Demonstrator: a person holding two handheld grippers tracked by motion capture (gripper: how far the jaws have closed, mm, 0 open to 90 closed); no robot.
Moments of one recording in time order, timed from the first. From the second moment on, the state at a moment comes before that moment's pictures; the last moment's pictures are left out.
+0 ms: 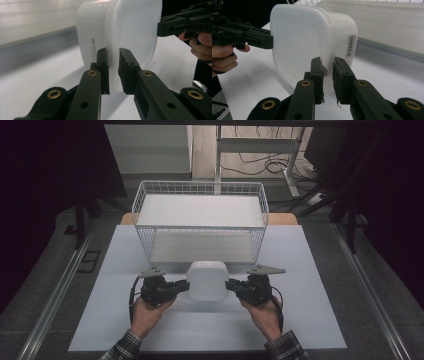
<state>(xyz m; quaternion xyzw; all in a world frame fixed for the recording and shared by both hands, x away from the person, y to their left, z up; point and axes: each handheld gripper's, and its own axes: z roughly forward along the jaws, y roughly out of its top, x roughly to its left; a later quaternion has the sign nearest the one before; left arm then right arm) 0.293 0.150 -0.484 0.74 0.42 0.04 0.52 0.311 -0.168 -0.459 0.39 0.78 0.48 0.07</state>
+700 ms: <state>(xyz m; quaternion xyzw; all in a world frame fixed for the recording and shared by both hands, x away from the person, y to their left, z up) 0.340 0.157 -0.477 0.72 0.44 0.05 0.53 0.357 -0.157 -0.442 0.38 0.78 0.49 0.10</state>
